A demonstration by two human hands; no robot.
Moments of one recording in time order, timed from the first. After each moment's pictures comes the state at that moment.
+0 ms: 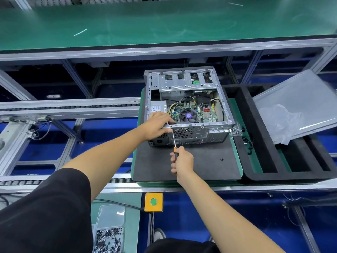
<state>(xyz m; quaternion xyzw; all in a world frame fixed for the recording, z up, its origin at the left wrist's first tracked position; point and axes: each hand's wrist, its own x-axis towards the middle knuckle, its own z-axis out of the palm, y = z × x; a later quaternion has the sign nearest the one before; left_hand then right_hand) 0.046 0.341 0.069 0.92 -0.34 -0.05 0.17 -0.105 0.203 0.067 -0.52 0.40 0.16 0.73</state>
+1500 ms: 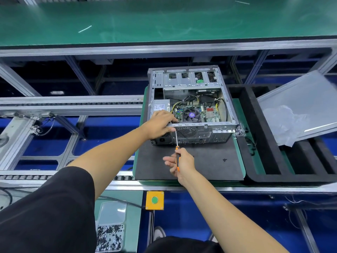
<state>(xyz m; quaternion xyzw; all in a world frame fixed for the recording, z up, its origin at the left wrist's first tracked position) 0.045 0.340 0.067 0.92 -0.34 -0.04 0.19 -0.109 0.202 0.068 -0.44 0.40 0.22 0.77</state>
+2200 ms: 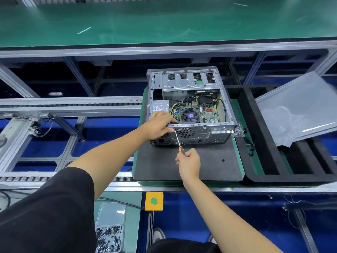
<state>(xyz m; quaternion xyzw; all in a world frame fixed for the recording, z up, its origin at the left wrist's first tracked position) 0.044 0.340 0.067 0.92 -0.34 -0.04 0.19 -0.120 0.191 0.056 -0.71 0.33 0.04 0.62</state>
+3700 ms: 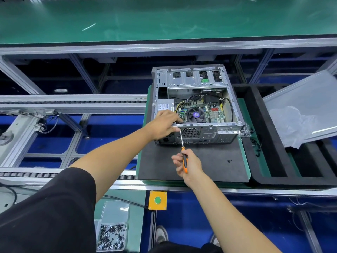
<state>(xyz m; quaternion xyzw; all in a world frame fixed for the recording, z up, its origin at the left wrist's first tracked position) 0.044 0.341 0.064 0.92 -0.34 -0.02 0.18 -0.109 0.194 0.065 -0.37 0.41 0.22 0.80</state>
